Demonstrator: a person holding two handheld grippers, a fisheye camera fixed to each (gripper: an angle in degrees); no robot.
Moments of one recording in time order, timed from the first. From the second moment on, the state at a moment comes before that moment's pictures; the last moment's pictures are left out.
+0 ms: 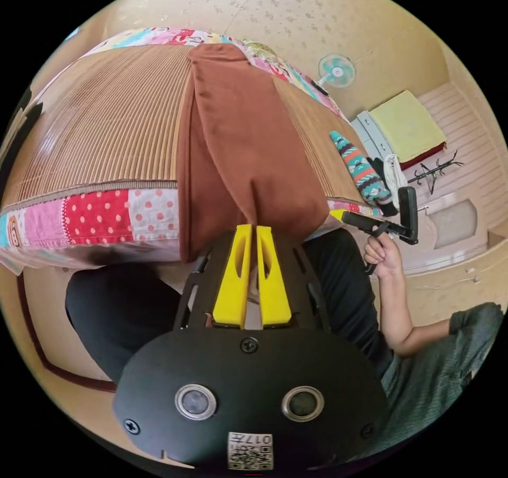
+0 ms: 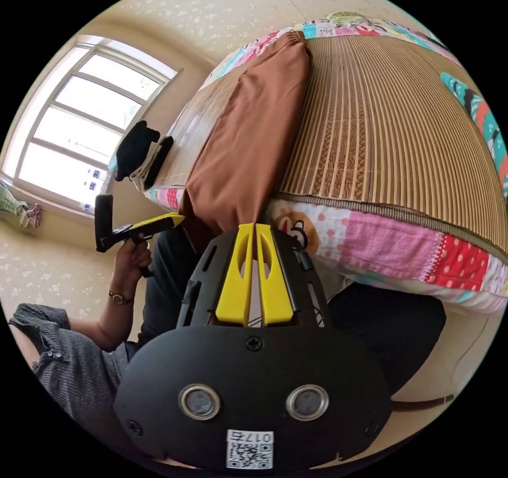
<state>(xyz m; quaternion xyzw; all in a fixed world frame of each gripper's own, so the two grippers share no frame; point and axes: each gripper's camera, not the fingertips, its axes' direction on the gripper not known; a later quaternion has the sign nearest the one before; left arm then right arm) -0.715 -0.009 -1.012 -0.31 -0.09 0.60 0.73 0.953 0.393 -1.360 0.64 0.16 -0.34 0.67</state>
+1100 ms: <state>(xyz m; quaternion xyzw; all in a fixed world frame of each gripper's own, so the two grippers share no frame) -0.745 -0.092 -1.054 -0.34 -0.05 0.62 0.70 0.969 0.458 -1.374 0.61 0.15 -0.40 0.67</state>
